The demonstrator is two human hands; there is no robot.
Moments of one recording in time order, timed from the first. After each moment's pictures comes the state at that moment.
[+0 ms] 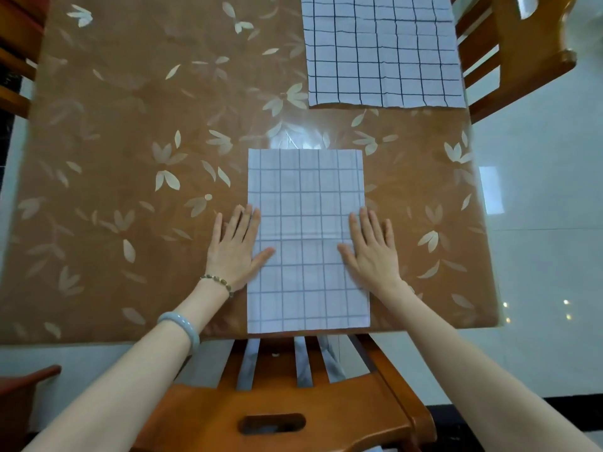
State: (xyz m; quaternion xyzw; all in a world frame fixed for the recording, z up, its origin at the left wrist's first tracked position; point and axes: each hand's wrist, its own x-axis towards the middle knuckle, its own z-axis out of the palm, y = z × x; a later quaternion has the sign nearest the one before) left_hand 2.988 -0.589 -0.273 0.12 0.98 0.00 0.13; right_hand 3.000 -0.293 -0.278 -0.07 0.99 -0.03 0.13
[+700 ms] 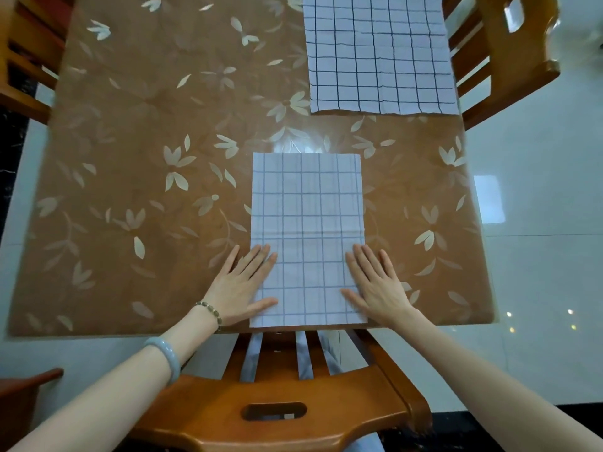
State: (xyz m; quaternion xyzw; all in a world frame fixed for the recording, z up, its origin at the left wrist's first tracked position) left_hand 3.041 -0.605 -0.266 0.29 0.94 0.02 0.19; right_hand 3.057 -0.272 -0.269 -0.20 0.96 -0.02 0.18
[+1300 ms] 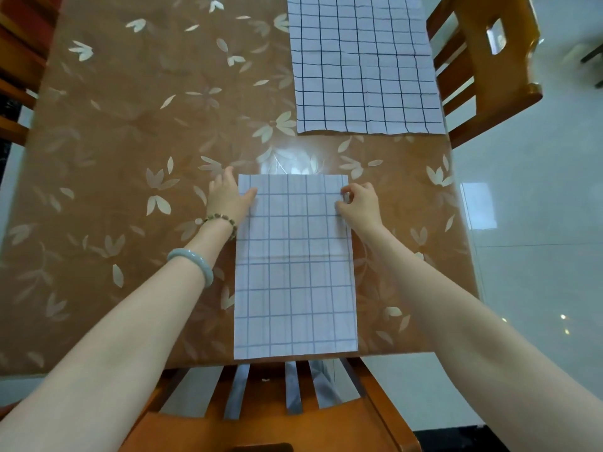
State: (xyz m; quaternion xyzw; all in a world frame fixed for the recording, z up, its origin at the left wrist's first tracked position) left_hand 2.847 -0.559 -0.229 -0.13 0.94 0.29 0.11; right_hand 2.863 -0.301 -0.235 0.14 0.91 -0.37 0.12
